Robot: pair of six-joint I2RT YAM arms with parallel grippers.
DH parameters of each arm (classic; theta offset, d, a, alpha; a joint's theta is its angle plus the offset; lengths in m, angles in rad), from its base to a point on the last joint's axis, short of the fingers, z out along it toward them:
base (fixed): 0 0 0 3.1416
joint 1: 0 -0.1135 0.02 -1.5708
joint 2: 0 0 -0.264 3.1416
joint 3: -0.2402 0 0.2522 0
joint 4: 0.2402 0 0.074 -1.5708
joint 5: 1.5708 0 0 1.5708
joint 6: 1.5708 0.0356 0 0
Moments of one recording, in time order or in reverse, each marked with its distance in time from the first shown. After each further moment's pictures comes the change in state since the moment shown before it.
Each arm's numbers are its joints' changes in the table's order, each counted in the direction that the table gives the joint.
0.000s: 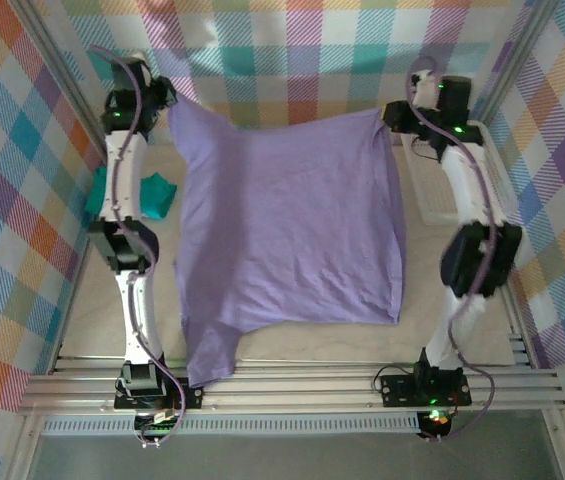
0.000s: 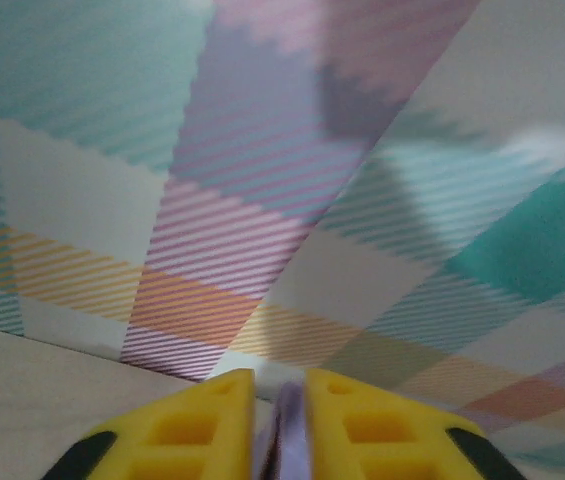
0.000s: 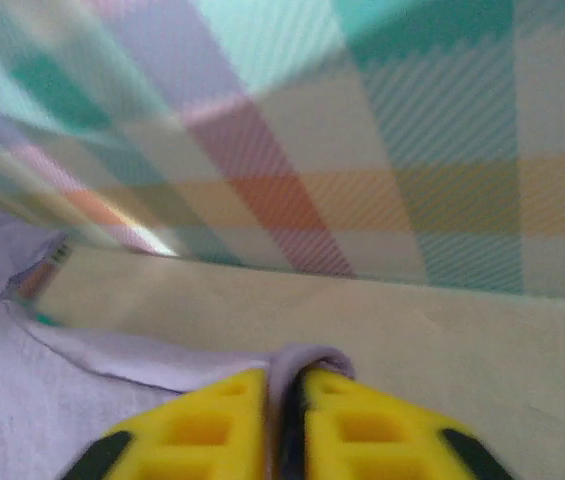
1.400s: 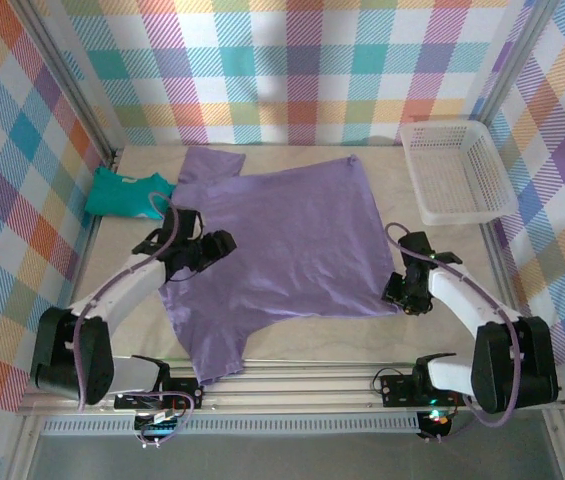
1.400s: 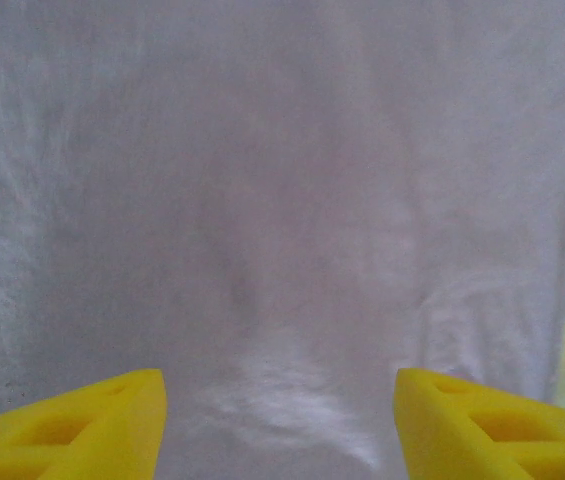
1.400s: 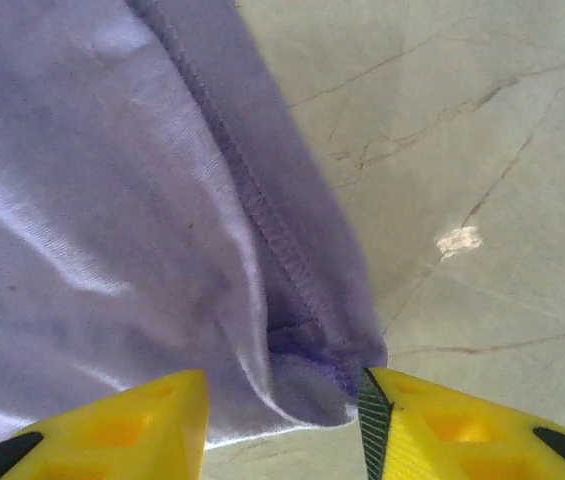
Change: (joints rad) left arm 0.313 1.138 2.005 -0.331 0.164 -0.354; right arm -0.179 0.830 1.414 0.380 0.503 0.374
